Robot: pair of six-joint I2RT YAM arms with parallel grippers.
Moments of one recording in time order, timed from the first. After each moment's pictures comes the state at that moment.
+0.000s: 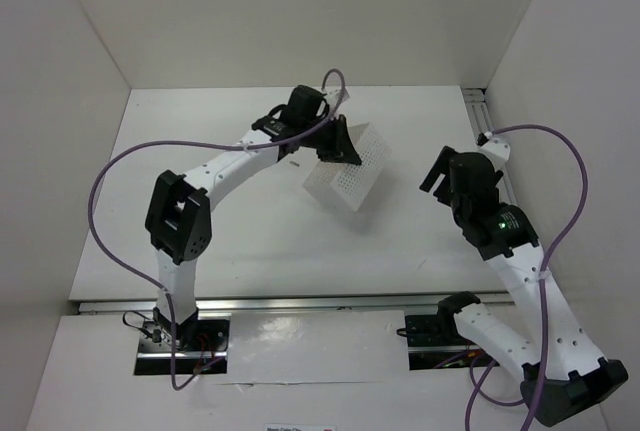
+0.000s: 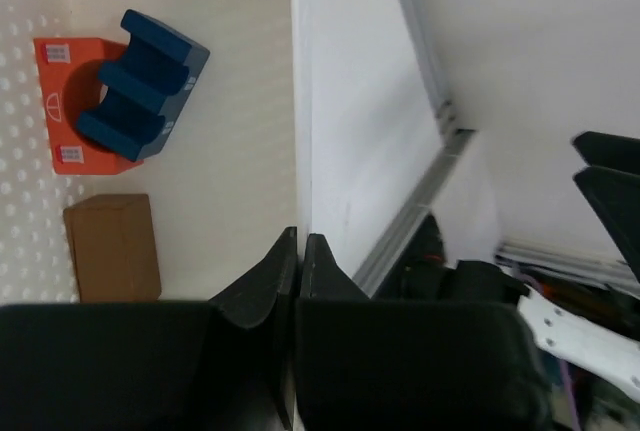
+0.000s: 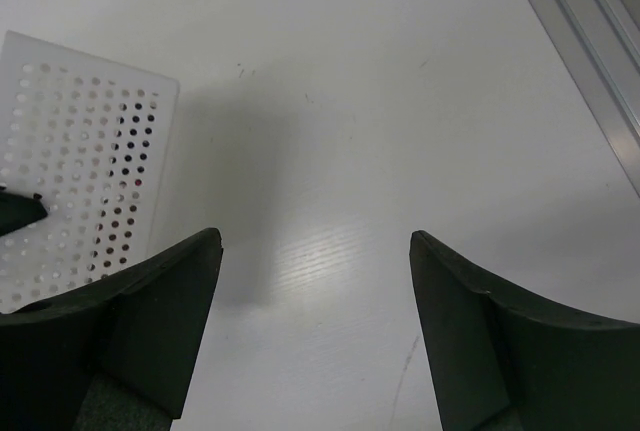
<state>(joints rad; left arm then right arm) -0.62 1.97 1.78 -0.45 0.49 -0.59 0.32 0.83 0.99 -0.73 0.48 0.58</state>
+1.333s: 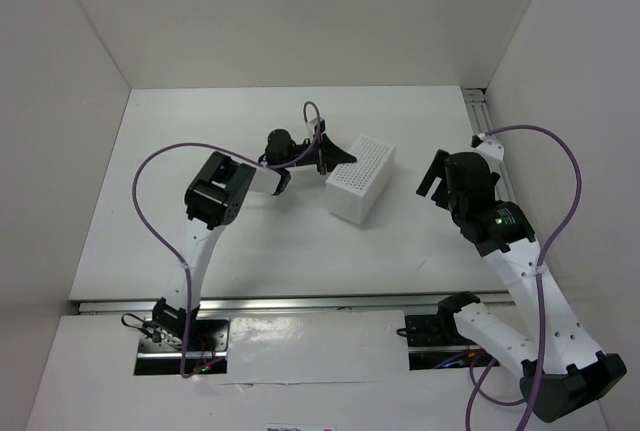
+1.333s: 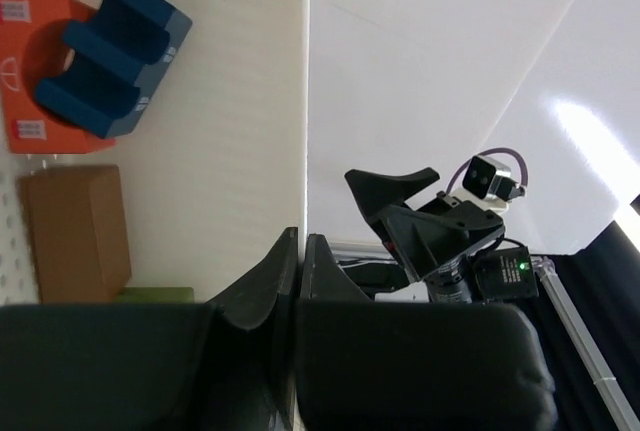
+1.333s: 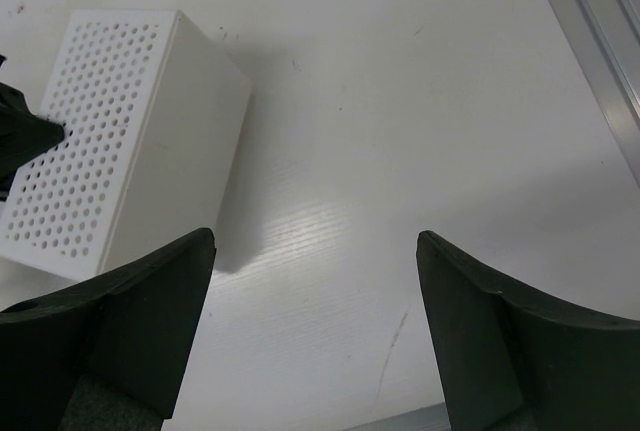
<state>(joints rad) -0.44 2.43 1.44 1.16 0.99 -1.89 0.32 0.85 0.99 -0.79 0.45 0.58</state>
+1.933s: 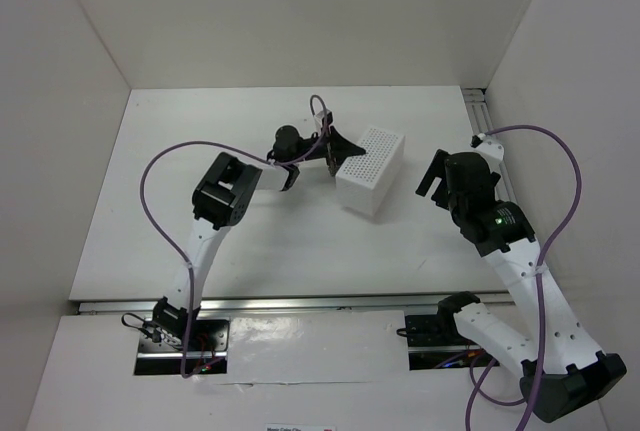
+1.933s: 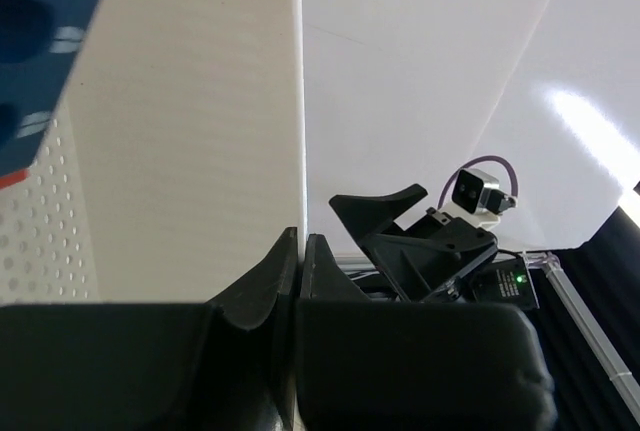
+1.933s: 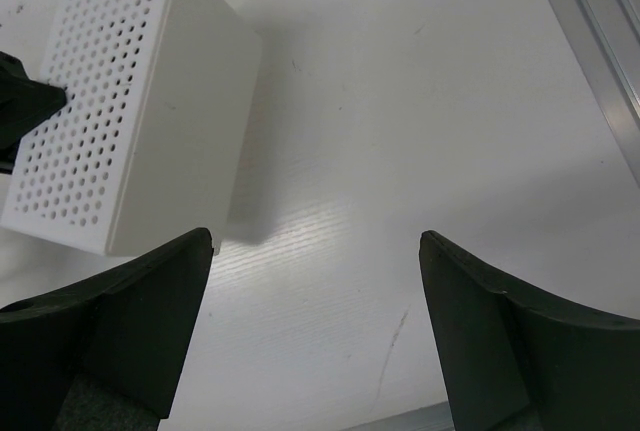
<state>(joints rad) -0.47 2.48 1.57 1.17 0.92 -1.90 0.32 0.85 0.99 -0.79 0.45 0.58</state>
